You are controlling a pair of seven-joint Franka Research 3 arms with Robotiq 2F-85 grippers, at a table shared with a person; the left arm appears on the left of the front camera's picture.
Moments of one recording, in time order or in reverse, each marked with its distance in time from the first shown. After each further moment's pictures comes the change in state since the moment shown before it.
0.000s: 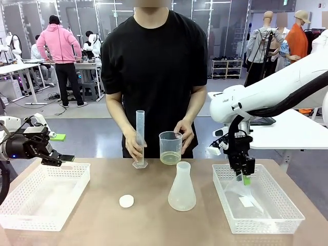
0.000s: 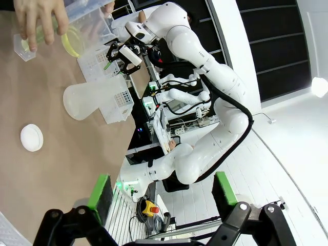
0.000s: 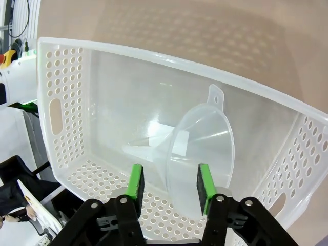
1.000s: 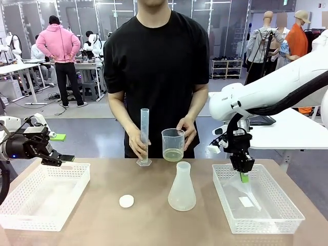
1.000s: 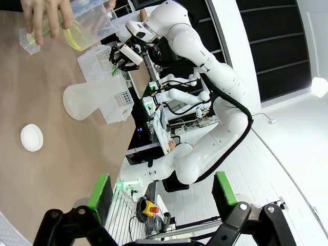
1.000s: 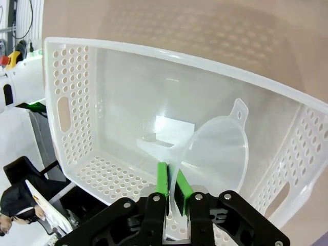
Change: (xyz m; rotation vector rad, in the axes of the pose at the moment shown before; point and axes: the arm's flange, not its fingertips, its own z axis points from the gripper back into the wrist) left arm 0.000 0.000 0.000 0.000 0.000 0.000; right arm 0.001 0.003 0.011 0.018 0.019 -0.041
